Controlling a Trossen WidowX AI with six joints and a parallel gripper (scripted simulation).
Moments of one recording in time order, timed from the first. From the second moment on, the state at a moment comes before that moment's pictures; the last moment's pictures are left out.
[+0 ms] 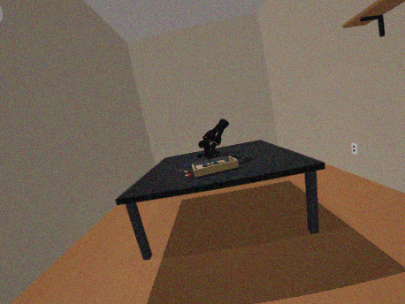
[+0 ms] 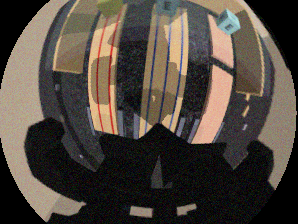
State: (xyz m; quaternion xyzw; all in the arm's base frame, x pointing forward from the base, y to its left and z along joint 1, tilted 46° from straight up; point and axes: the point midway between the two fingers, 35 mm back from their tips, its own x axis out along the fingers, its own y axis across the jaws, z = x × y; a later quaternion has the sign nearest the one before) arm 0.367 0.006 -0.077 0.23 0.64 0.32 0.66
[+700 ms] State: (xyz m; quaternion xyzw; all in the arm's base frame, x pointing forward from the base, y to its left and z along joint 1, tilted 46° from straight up) arm 0.336 0.002 -0.080 0.23 0.64 0.32 0.66
